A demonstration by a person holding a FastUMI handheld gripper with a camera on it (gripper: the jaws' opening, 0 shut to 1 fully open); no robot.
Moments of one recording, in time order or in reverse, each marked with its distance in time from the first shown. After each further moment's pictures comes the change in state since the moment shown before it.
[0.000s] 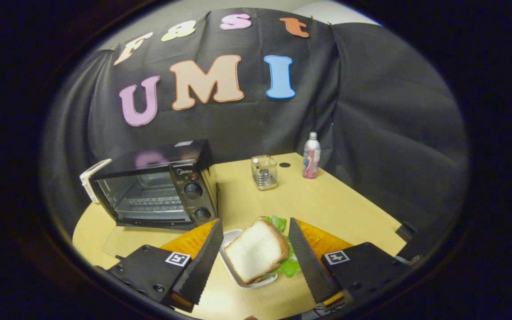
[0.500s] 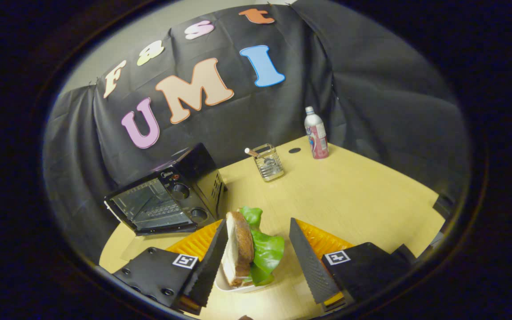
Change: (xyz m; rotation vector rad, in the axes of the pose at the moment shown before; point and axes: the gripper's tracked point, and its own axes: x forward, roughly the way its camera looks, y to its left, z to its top) arm 0.033 -0.039 -0.048 0.264 0.069 0.147
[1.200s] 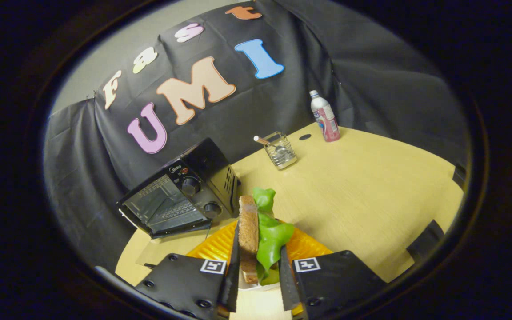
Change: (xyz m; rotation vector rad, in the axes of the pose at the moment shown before) arm 0.007 0.020 -0.021 0.069 0.008 0.048
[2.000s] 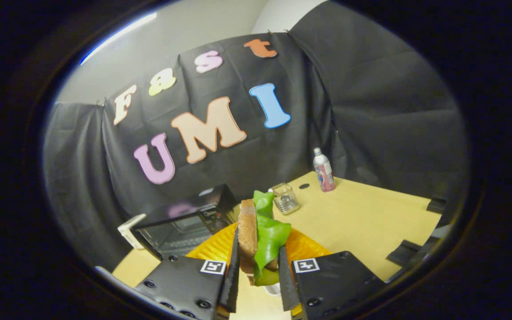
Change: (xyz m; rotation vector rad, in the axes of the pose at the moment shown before) arm -0.074 0.083 0.074 0.027 -0.334 -0.015
